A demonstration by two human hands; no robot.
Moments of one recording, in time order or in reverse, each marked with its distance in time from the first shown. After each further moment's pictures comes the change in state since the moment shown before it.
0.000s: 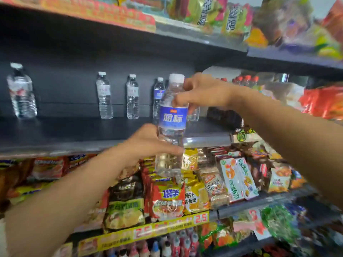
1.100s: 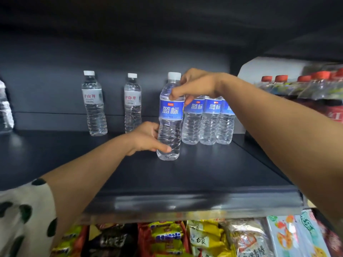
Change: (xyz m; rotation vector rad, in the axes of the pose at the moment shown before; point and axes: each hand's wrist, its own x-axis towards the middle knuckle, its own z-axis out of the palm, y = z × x) left_hand 0.263 -0.112 -0.062 0.101 0.117 -0.243; right_hand 0.283 0.168 0.014 0.042 -0.155 -0.032
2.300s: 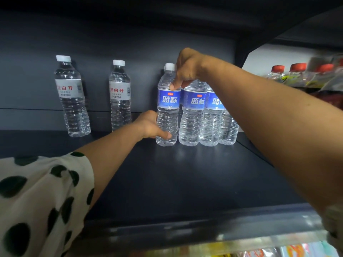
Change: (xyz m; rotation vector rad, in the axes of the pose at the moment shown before) left_hand 0.111 -0.023 0.000 0.101 0.127 -0.038; right_hand 0.080 0.022 0.000 -0.173 0.170 0.167
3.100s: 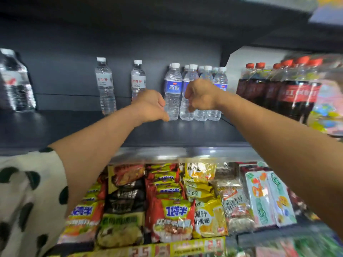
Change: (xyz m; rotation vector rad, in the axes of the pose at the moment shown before) left_hand -0.215 0.071 -0.033 0.190 0.164 0.100; right_hand -0.204 -0.017 0.005 -0.237 -0.031 -0.059
